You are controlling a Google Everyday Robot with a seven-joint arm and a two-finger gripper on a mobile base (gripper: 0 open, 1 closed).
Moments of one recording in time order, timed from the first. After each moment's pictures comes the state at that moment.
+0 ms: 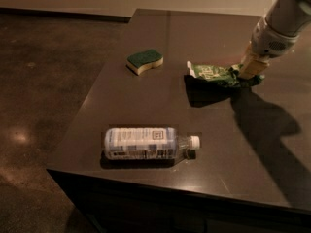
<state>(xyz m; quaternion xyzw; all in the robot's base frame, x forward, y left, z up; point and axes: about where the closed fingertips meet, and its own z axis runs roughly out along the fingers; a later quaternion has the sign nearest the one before) 0.611 -0.253 0.889 -0.62 0.77 0.00 0.15</state>
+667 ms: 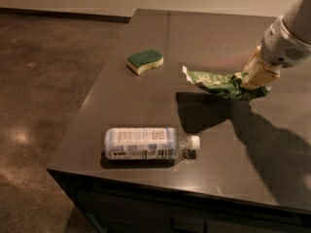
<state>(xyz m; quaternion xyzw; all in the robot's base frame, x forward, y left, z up) 0.539 -0.229 0.914 -0.62 0.76 0.03 0.18</state>
